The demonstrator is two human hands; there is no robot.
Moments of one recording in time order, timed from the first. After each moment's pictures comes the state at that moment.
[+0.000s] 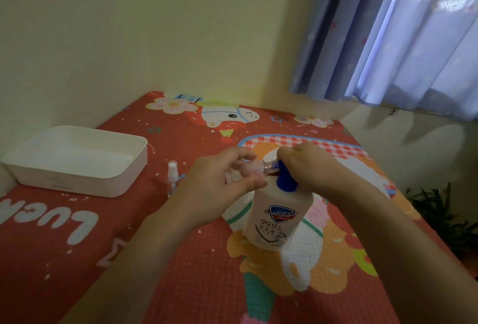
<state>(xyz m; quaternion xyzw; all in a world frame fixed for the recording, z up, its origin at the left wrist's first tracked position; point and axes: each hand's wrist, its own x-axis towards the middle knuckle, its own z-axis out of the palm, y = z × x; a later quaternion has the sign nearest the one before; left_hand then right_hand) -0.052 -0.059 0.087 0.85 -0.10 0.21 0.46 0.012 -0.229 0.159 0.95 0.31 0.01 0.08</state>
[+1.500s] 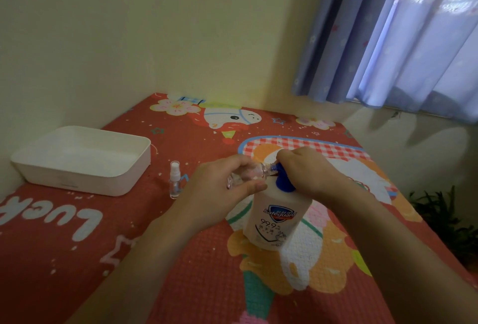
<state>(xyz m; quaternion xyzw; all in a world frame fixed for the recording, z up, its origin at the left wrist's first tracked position) -0.055 -0.065 0.081 0.87 -0.10 0.21 0.44 0.008 -0.229 0.154 0.95 0.30 0.02 0.07</state>
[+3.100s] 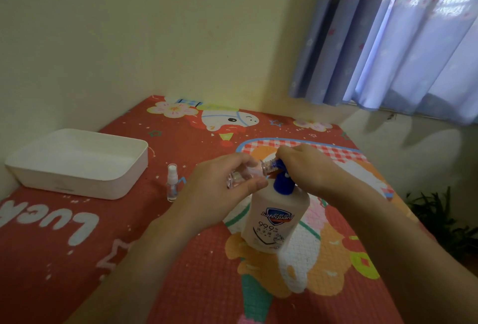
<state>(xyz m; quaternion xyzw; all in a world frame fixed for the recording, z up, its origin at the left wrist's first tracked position) -0.053 -0.067 0.086 0.87 -0.10 0.23 0.43 0.004 -0.229 0.168 0.95 0.30 0.00 0.06</state>
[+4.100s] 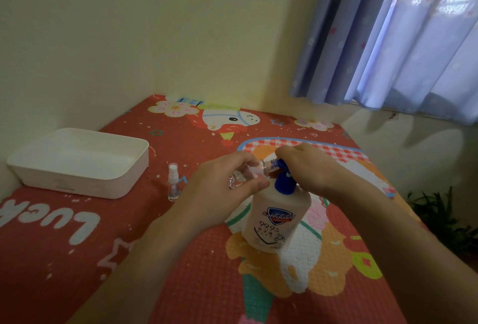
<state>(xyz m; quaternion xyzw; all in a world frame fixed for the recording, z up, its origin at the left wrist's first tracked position) -0.053 -0.068 0.087 0.87 -0.11 0.23 0.42 0.014 -0.234 0.159 0.93 0.35 0.02 0.09</state>
